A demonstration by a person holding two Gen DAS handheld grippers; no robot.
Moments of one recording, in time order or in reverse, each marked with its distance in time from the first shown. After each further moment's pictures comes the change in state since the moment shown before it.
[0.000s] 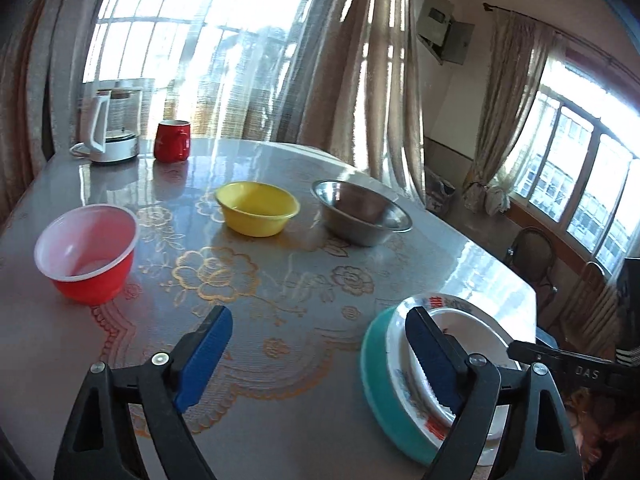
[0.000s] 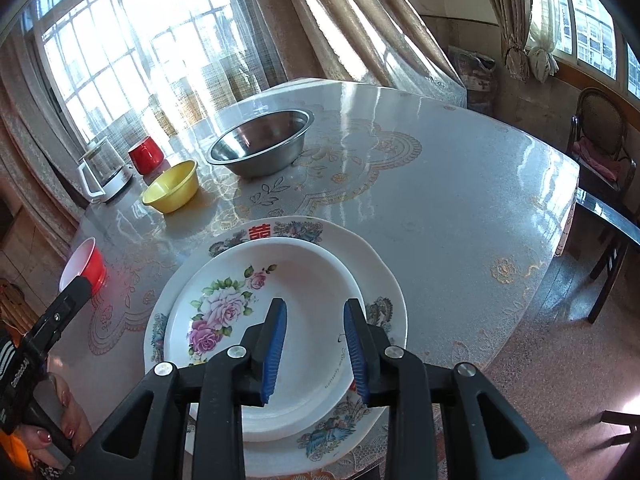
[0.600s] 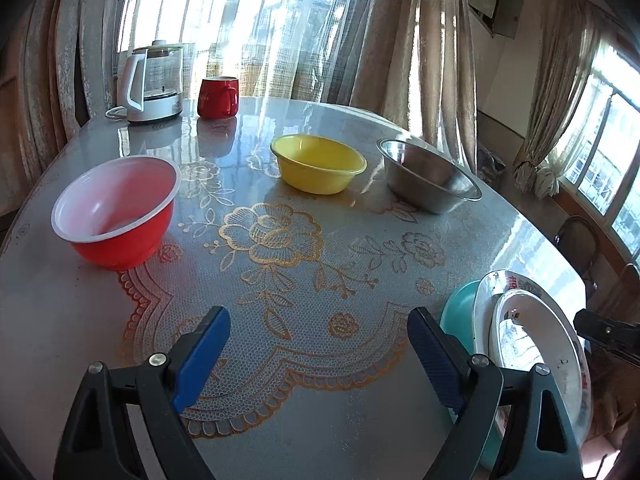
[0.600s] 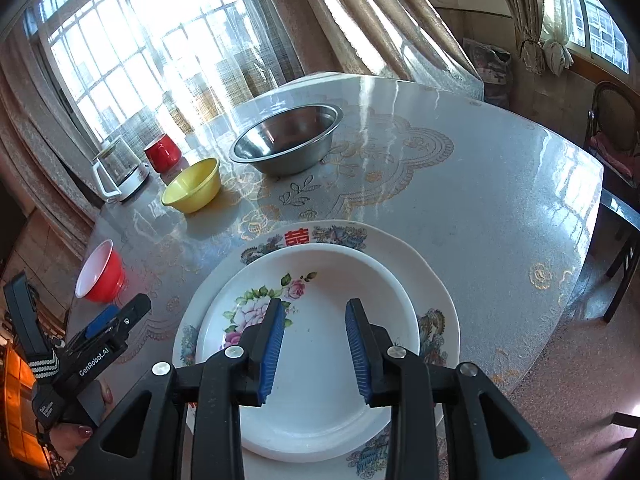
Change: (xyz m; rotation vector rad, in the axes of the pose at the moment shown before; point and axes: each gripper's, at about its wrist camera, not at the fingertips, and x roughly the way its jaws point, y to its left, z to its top) left arm 0.030 0.026 -0.014 -0.046 0.121 0.134; right arm 0.010 0.012 0.016 0.034 0.008 0.067
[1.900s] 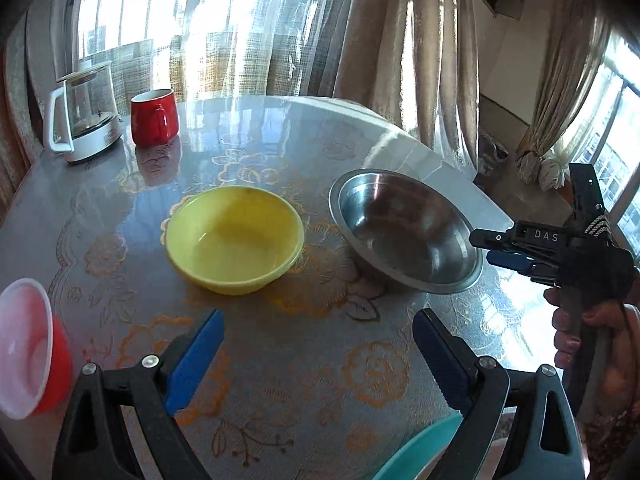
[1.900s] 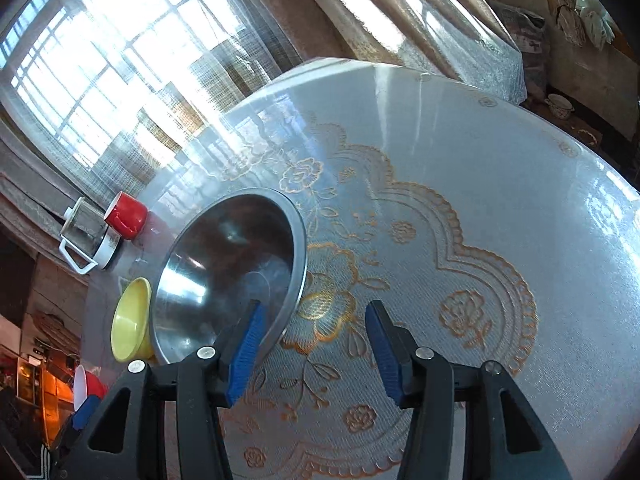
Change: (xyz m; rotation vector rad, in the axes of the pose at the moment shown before) left arm 0.098 -0.078 0.125 0.028 0.096 0.015; right arm 0.182 -0.049 0.211 0.029 0.159 0.132
